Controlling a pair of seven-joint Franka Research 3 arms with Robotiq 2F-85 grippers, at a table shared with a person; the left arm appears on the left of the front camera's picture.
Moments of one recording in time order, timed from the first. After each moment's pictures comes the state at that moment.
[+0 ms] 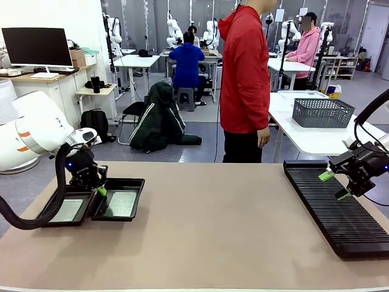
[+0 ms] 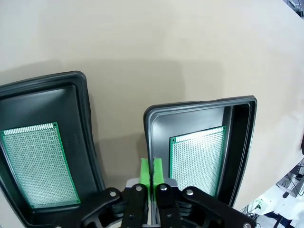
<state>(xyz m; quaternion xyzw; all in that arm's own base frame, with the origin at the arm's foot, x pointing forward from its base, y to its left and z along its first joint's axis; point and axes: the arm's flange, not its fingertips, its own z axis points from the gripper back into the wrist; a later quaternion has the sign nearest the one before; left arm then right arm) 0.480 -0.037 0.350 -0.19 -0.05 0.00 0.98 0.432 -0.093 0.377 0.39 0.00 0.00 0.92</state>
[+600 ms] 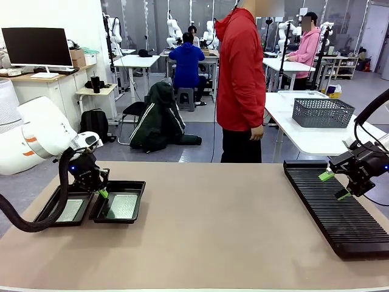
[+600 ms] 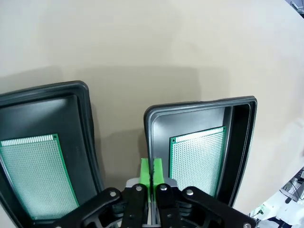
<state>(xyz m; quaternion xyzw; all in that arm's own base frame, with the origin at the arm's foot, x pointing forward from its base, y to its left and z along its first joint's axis) 0.489 -0.039 0.332 -0.18 -0.05 0.00 0.98 0.432 -0.093 0.377 0.39 0.00 0.00 0.92</state>
